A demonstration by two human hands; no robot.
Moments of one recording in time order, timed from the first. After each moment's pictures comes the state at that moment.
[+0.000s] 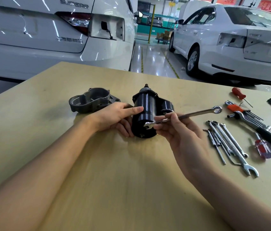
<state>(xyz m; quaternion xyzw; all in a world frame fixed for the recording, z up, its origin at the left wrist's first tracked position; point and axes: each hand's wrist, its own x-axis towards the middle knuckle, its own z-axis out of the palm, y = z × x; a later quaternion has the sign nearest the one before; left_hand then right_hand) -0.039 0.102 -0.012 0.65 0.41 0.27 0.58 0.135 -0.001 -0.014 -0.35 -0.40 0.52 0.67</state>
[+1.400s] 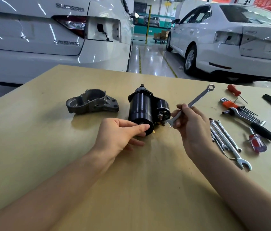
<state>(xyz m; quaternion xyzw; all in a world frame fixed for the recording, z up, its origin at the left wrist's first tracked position) -0.008 0.016 -0.015 0.51 0.52 0.44 0.52 0.169 0.029 -0.009 -0.47 -0.35 0.43 0.69</state>
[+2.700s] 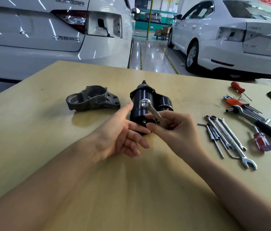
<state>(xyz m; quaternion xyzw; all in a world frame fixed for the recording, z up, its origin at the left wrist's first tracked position) -0.025 0.028 -0.001 0.48 0.45 0.26 0.71 0.144 0.015 -0.023 -0.45 -0.68 0.24 0.52</state>
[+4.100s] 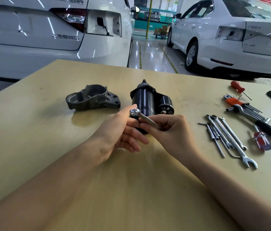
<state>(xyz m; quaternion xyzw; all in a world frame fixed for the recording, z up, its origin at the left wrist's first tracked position) -0.022 0.025 -0.005 0.51 0.48 0.34 0.63 0.137 0.018 -0.028 -0.43 -0.71 0.22 0.51</state>
